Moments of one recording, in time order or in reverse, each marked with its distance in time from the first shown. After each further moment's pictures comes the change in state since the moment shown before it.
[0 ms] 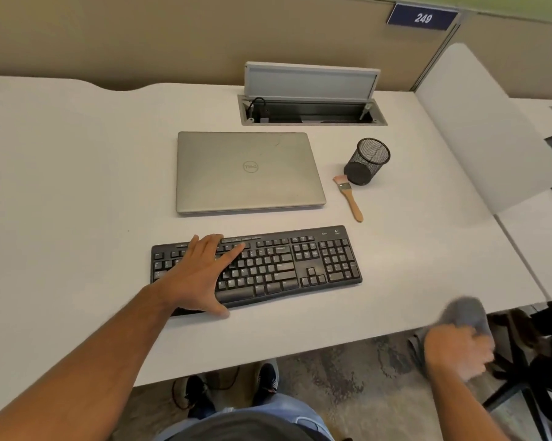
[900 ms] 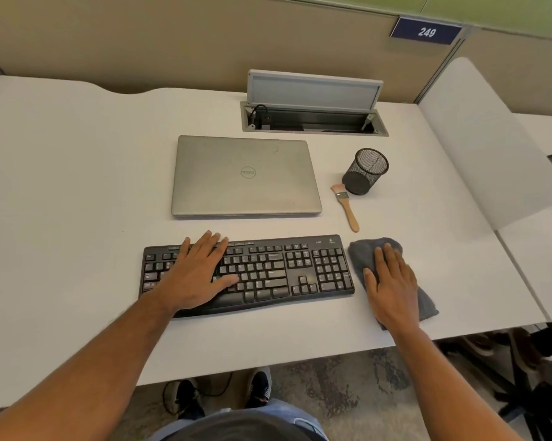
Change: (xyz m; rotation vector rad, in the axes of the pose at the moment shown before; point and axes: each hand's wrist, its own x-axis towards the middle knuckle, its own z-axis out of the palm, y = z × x) left_hand 0.015 0.007 0.015 -0.071 0.164 -0.132; right_hand -0.011 -0.108 0.000 -0.102 -0.112 -1.074
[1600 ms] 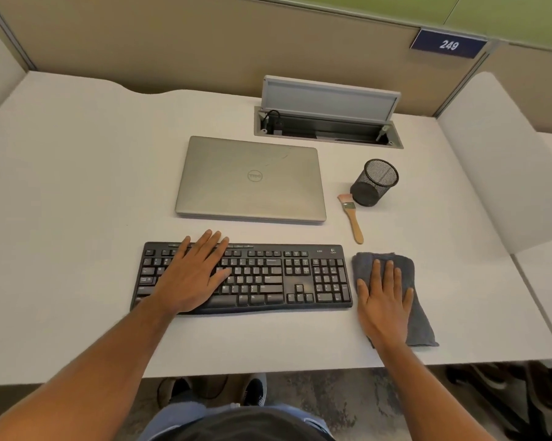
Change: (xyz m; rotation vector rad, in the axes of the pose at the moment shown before) left_hand 0.000 0.003 0.024 0.121 0.211 -0.055; right_hand 0.010 0.001 0.031 0.019 -0.093 0.094
